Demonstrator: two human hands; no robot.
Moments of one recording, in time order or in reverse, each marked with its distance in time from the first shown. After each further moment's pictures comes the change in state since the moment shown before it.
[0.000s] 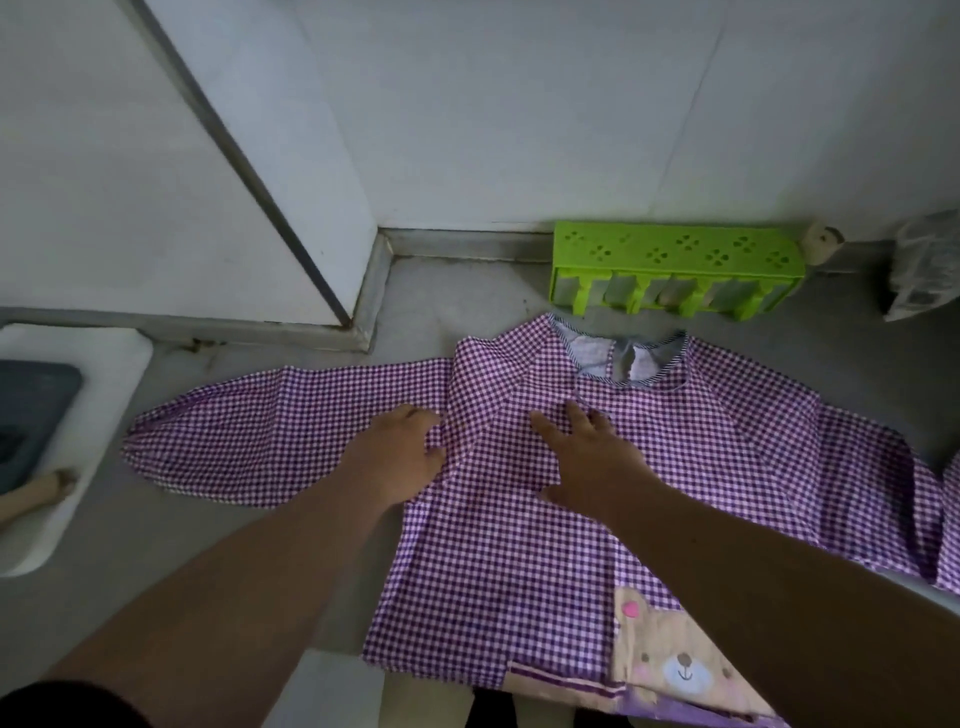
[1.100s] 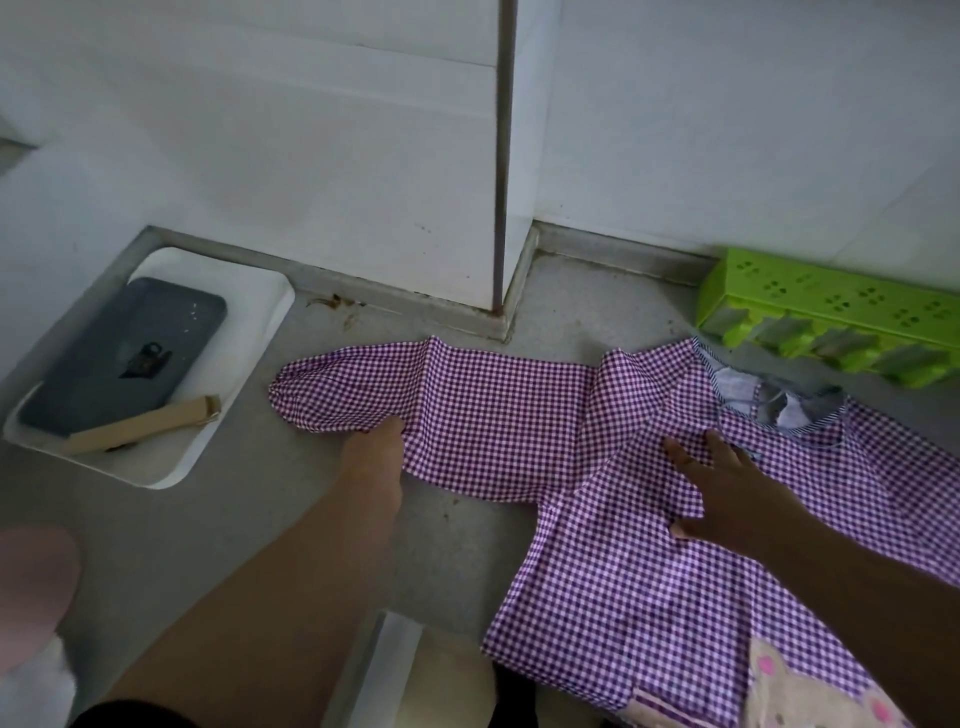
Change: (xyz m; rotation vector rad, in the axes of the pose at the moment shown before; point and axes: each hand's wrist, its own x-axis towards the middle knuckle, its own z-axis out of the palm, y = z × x) left_hand -0.034 -0.166 -0.003 -0.830 0.126 -0.857; right_hand 0.018 -0.021 0.002 -0.135 -0.033 0.023
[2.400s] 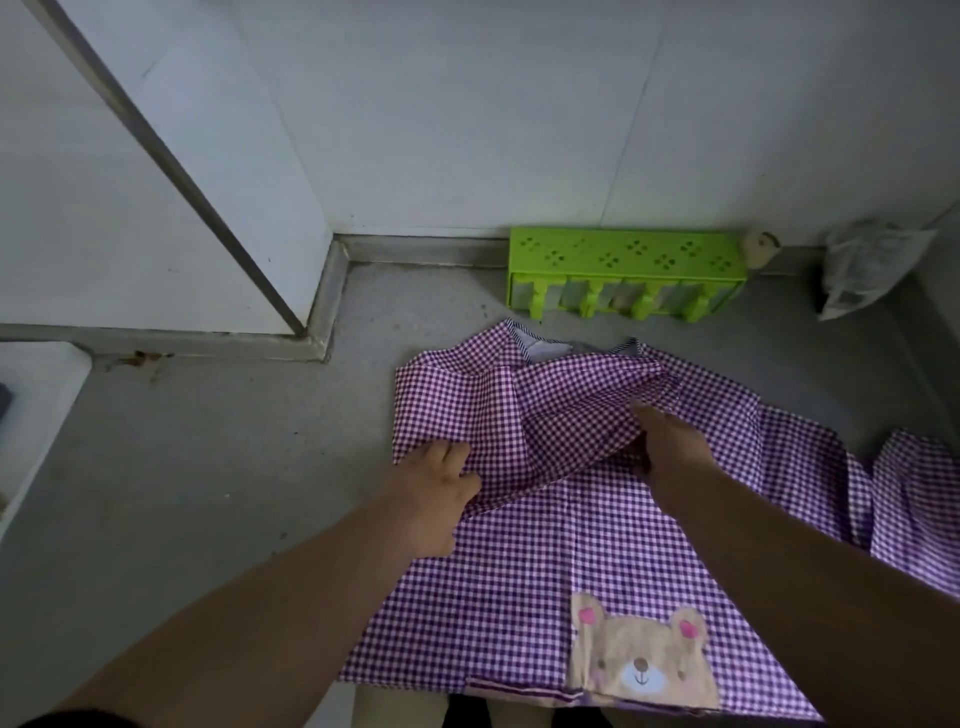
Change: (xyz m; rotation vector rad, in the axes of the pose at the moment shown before) left_hand -0.155 0.074 0.173 1.467 -0.216 1.262; right_hand -0.031 0.127 0.013 1.803 0.293 0.693
